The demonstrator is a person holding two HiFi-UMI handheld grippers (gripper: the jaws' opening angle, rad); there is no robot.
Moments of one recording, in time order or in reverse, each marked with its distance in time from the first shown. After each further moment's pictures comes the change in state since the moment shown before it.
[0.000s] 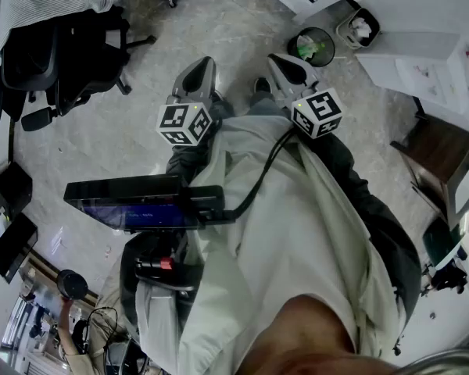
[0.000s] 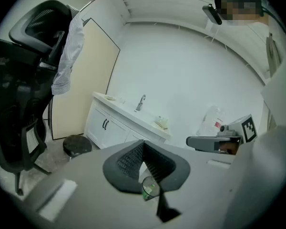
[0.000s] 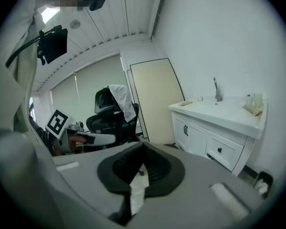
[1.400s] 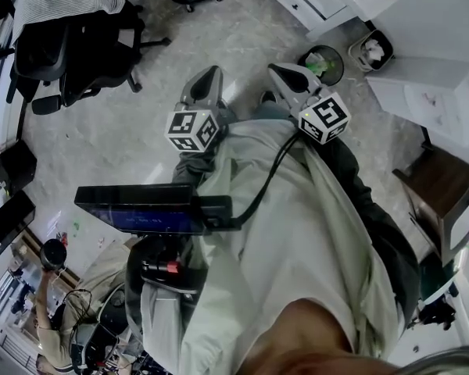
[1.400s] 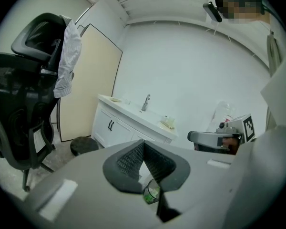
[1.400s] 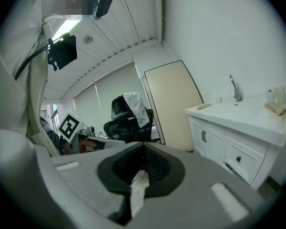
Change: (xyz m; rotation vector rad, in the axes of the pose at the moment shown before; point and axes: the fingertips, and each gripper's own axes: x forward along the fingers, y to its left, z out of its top) left arm 0.020 -0.023 -0.004 0.022 -0.016 0.126; right arm -0.005 -0.020 0.013 -0.039 -0.075 0.270
